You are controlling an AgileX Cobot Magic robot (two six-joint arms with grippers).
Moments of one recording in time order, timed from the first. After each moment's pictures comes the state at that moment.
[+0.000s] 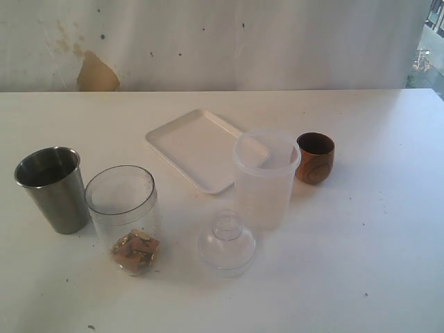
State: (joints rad) left arm -0.03 0.00 0.00 -0.02 0.18 0.07; right arm -0.03 0.01 -0.01 0.04 0.33 -0.12
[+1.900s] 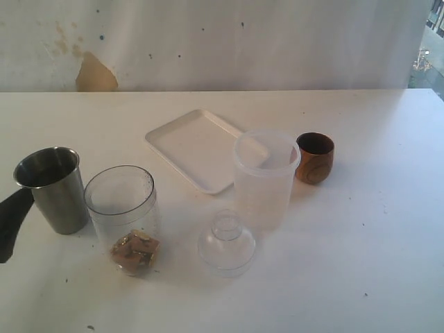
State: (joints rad) left arm -0.03 1.00 0.00 0.35 -0.80 -0.29; right arm -0.03 0.01 -0.01 0.04 0.33 -0.12
